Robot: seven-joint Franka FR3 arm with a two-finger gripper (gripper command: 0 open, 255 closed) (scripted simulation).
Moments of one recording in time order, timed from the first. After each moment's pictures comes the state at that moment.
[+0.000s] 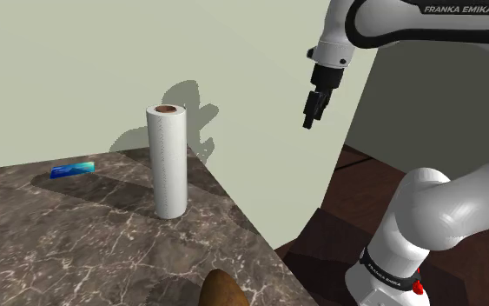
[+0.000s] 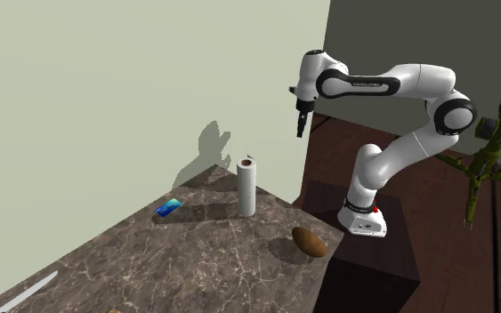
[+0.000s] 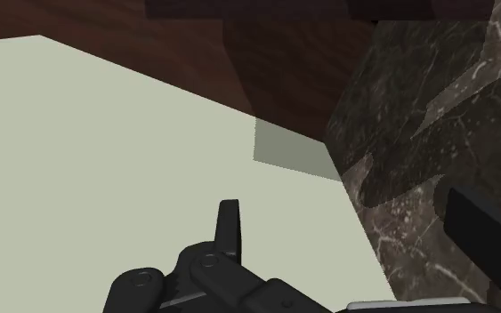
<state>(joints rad) -0.02 -0.81 -0.06 -2.41 -0.08 1.66 -0.11</state>
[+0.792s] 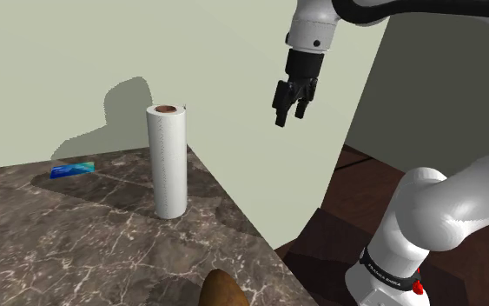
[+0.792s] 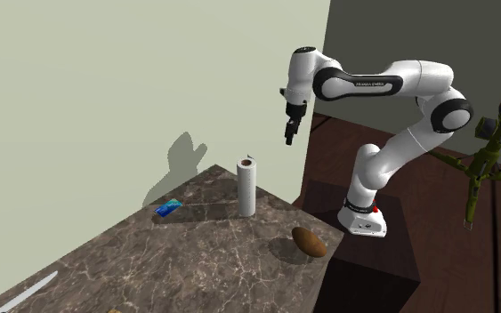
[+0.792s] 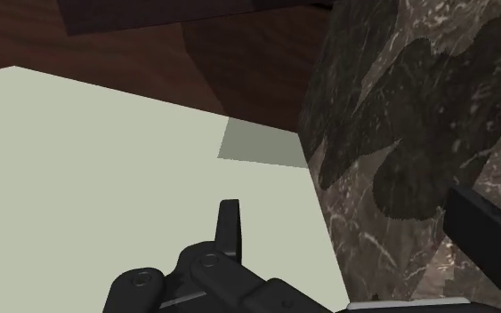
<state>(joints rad) 0.02 -0.70 0.18 -2.26 0.07 1.60 0.23</state>
